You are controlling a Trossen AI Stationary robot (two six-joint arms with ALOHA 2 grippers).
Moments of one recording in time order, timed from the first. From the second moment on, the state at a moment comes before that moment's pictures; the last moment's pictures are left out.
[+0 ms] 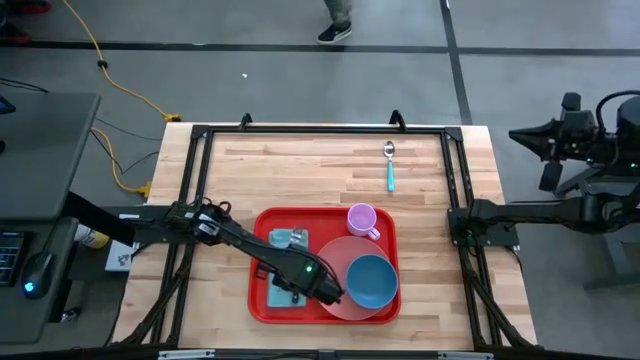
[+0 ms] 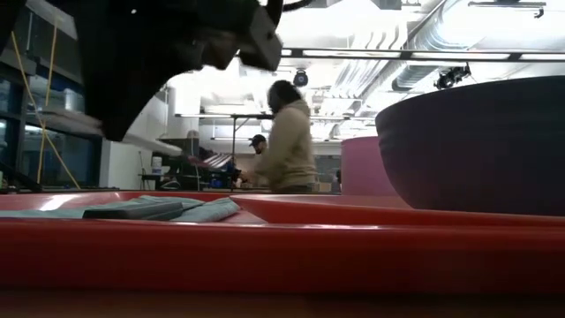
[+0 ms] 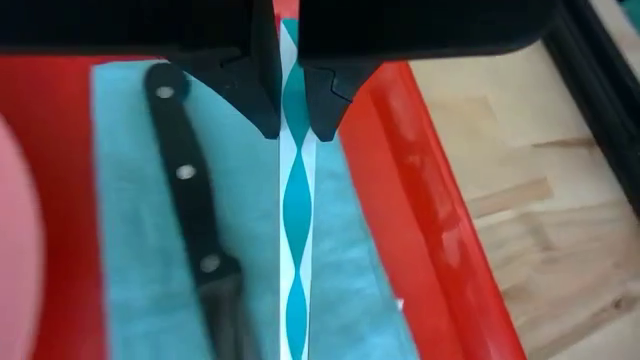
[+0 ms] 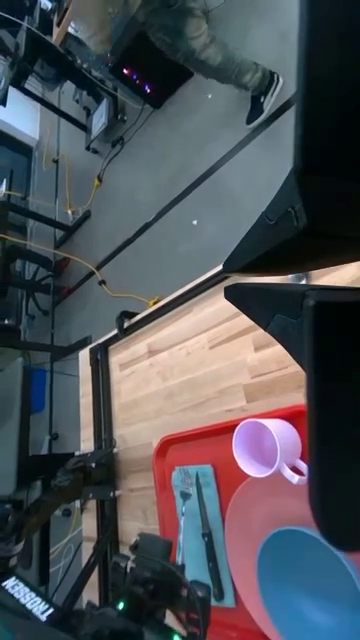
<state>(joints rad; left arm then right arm) -0.44 2.26 2.01 -1.57 0.06 -1.73 -0.40 0.85 2.01 -1.56 0.06 -0.16</state>
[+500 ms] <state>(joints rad) -0.44 2.28 1.87 -1.37 0.14 -1.73 -0.40 0.85 2.01 -1.56 0.06 -0.15</state>
